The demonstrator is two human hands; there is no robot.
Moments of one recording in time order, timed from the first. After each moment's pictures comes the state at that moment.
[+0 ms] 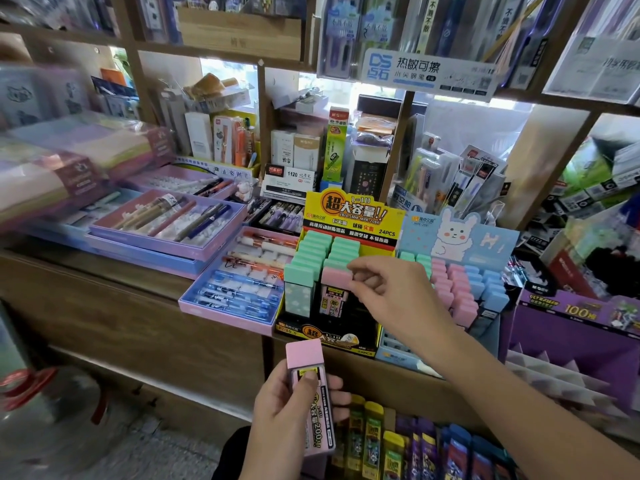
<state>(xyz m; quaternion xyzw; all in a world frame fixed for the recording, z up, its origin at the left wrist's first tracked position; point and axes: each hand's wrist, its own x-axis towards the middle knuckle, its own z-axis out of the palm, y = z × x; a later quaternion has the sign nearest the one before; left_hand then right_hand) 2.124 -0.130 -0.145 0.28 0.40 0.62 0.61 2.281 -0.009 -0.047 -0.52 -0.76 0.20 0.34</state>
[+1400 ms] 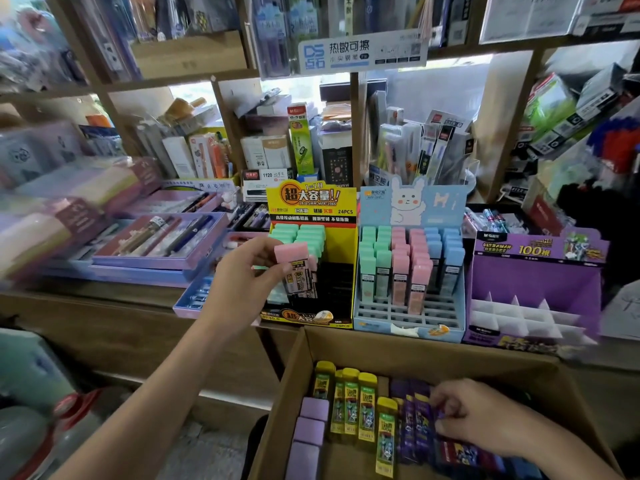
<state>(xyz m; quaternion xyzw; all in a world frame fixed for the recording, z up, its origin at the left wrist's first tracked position) 2.092 -0.037 -0.047 0.70 0.54 0.43 0.19 2.441 -0.111 -0.178 -0.64 -0.63 0.44 0.00</state>
